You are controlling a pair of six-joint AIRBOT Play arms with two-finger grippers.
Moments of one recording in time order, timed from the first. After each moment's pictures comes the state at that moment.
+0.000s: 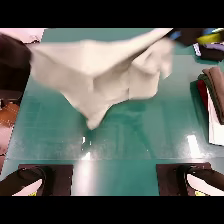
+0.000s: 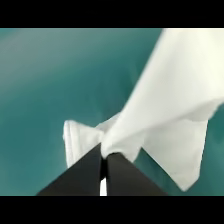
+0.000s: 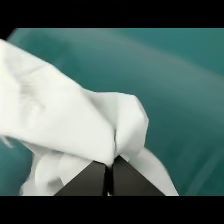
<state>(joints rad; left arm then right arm) -0.39 -1.07 1.97 1.67 -1.53 -1.51 0.09 -1.14 1.85 -1.05 1.29 1.38</state>
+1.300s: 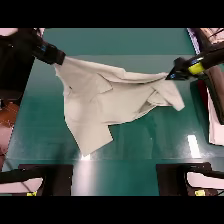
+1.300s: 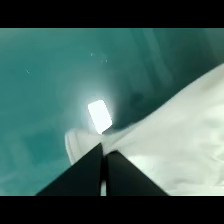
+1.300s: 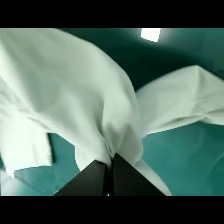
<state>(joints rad) -0.29 -1.45 1.88 1.64 -1.45 -1.48 -0.03 -1.42 1.62 -1.05 1.56 1.57</state>
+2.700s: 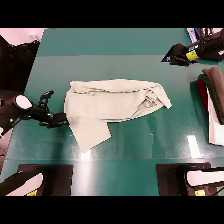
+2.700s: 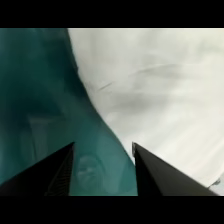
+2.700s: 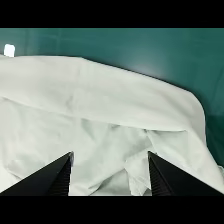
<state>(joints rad) 0.02 -1.12 0.71 1.15 -1.10 -1.50 -0.06 -1.56 1.82 -1.04 1.43 1.51</state>
